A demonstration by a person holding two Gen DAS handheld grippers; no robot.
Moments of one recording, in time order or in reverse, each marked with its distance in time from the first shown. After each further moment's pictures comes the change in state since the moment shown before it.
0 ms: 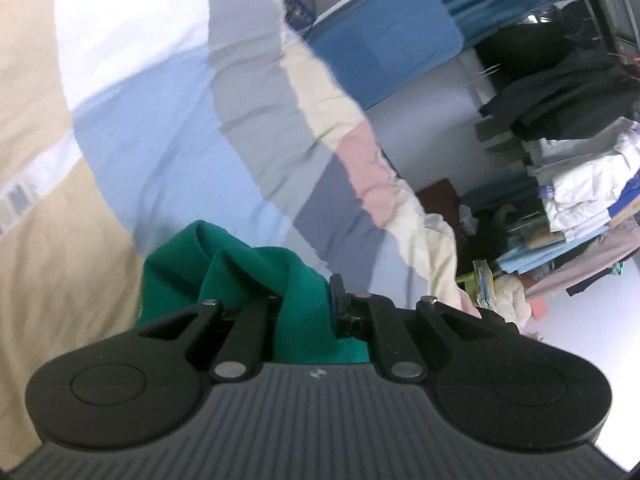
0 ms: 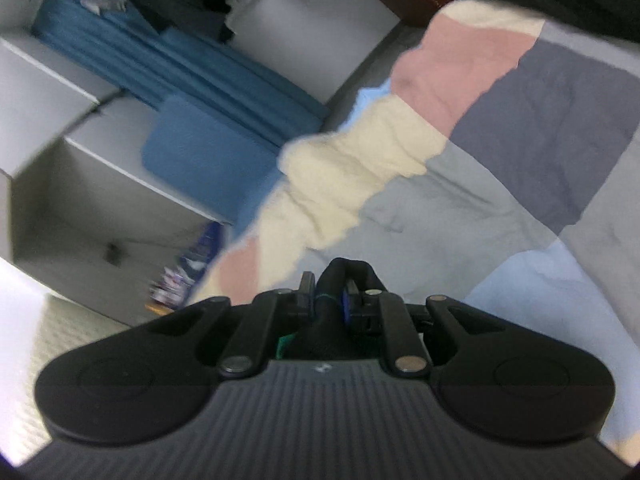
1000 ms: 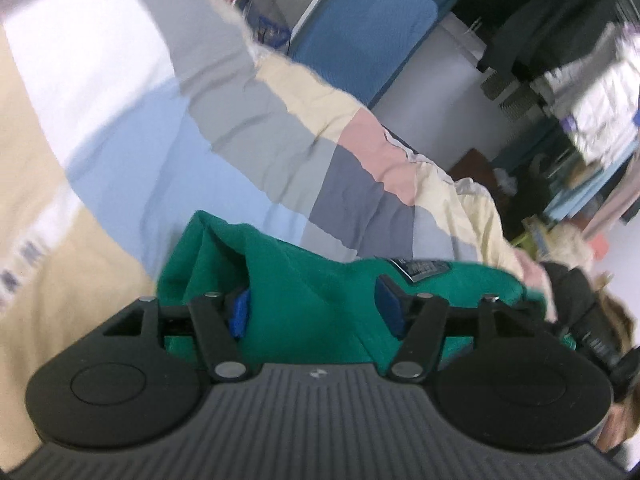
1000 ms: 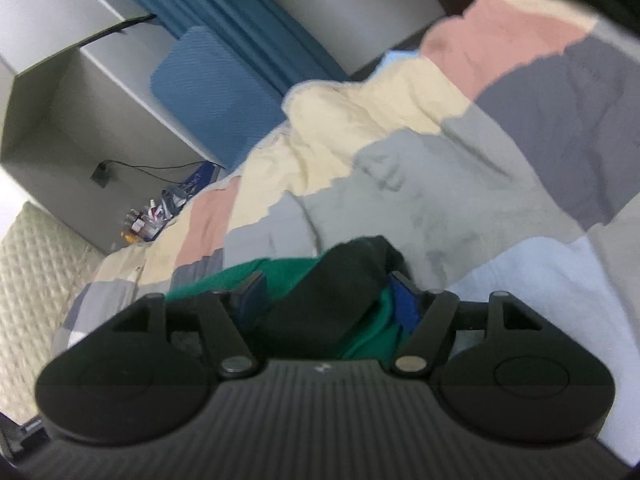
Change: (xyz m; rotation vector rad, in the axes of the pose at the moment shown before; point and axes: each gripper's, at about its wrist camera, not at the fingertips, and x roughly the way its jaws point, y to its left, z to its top) left arm 0.003 -0.042 -0.044 0.332 -0.085 0.171; right arm 0.020 -0.008 -0.038 -0.237 0.057 0.012
